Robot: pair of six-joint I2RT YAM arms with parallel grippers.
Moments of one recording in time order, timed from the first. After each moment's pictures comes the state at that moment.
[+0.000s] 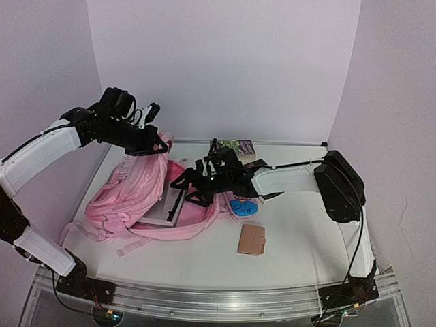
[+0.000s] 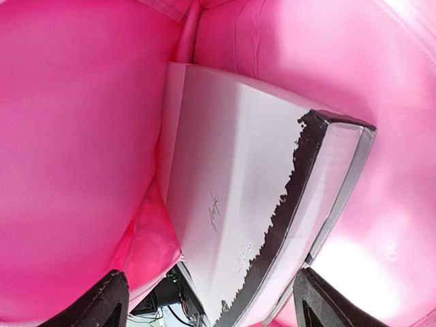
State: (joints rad) left arm -0.56 1.42 1.45 -0.72 0.33 -0.37; right arm 0.89 2.23 1.61 0.12 -0.47 1.13
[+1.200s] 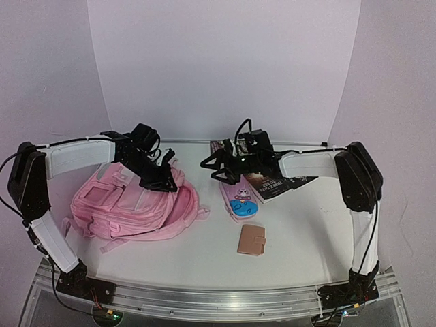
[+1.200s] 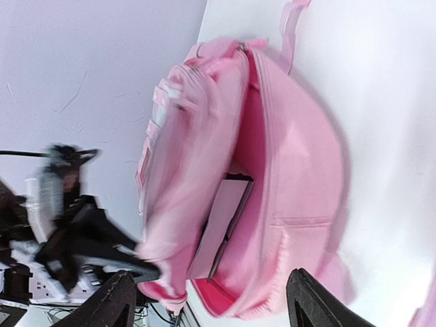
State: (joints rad) left arm -0.55 1.66 1.29 -0.69 0.42 -0.39; right arm 0.67 2.12 1.50 0.15 -0.62 0.93
